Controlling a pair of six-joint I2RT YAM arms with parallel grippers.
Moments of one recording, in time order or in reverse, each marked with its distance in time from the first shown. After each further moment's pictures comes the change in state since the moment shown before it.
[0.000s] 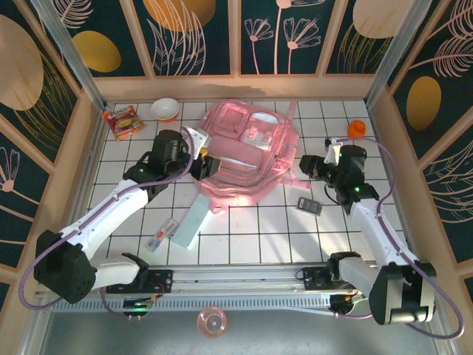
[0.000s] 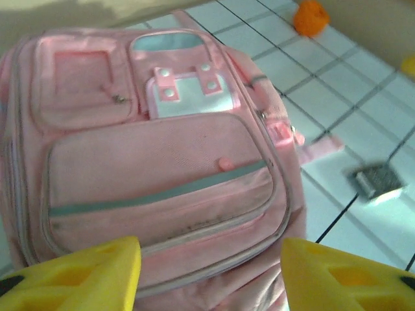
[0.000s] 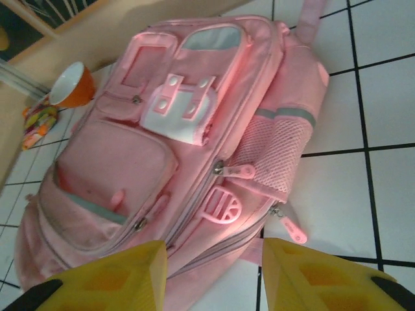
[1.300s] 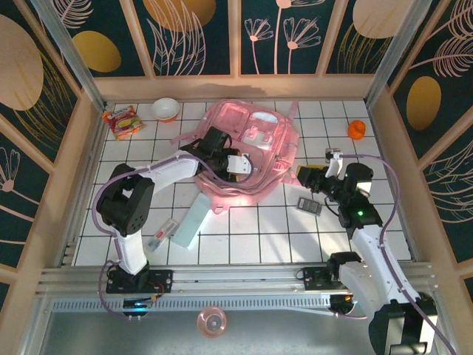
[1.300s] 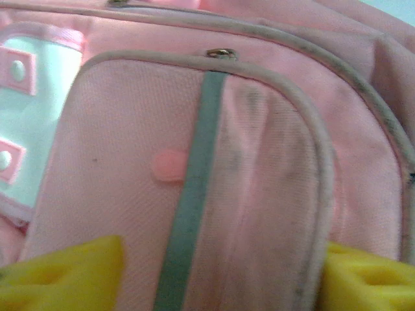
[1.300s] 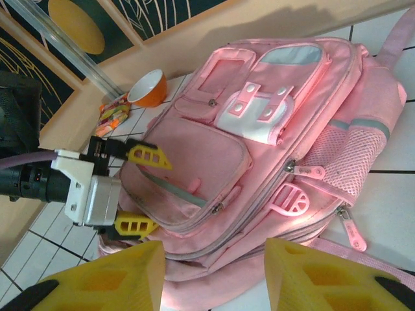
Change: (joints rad) left arm -0.092 0.605 0.287 -0.042 0.000 0.985; right arm 0.004 -0.237 -0.154 0.095 -0.142 -0.023
